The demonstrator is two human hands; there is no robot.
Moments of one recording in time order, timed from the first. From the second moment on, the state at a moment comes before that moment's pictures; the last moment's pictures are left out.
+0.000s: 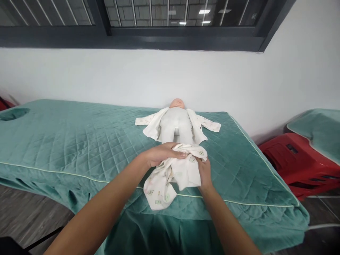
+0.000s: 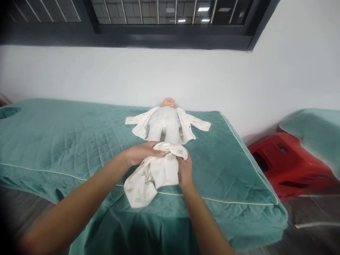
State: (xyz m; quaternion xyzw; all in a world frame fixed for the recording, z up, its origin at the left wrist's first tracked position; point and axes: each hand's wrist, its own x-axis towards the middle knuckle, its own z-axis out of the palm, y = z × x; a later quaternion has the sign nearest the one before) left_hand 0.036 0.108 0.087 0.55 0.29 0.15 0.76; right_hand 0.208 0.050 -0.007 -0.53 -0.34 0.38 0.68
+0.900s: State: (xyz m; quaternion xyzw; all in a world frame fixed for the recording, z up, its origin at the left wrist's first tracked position) left_hand 0.021 0.209 0.035 0.50 0.22 0.38 0.75; right_hand 0.224 0.133 0.065 -0.52 -0.71 0.28 0.38
